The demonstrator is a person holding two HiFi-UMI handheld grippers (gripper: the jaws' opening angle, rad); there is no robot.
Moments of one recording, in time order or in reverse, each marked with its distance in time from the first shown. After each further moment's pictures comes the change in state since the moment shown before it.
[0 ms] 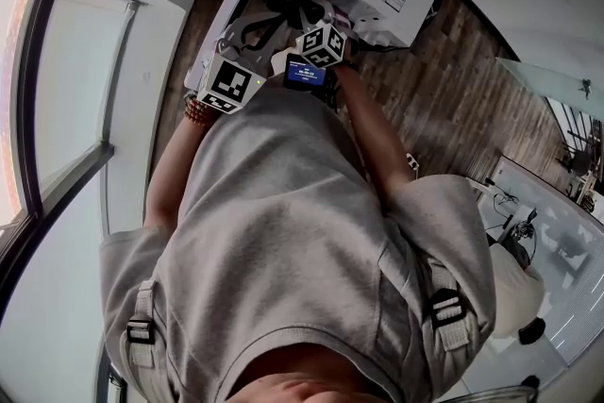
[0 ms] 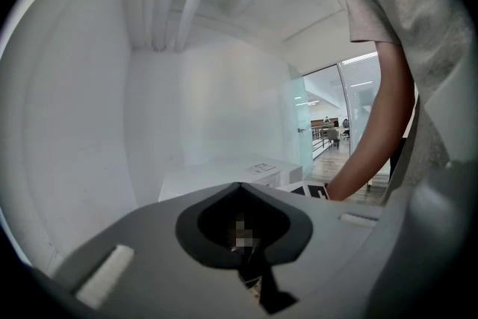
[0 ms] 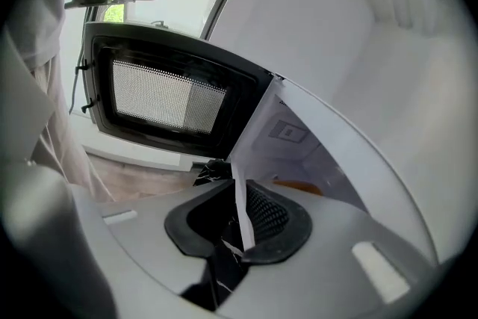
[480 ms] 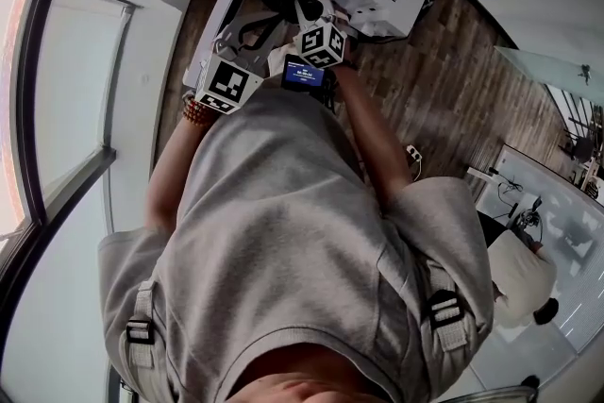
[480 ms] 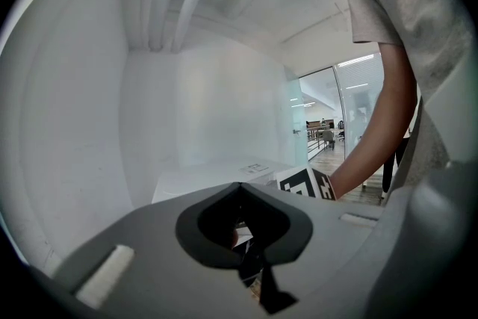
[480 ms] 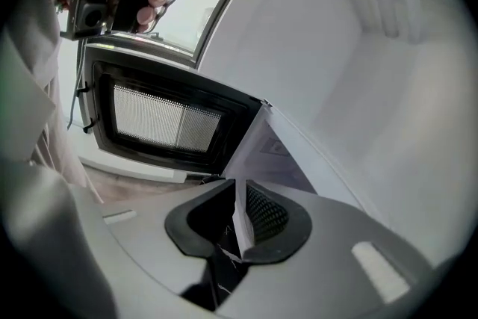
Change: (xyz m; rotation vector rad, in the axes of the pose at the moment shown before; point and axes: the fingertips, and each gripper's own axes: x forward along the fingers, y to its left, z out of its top) left arm -0.009 -0.011 0.005 0.003 -0.017 -0.031; right arm -0.031 -0.005 0.028 0.033 -0.077 -0.058
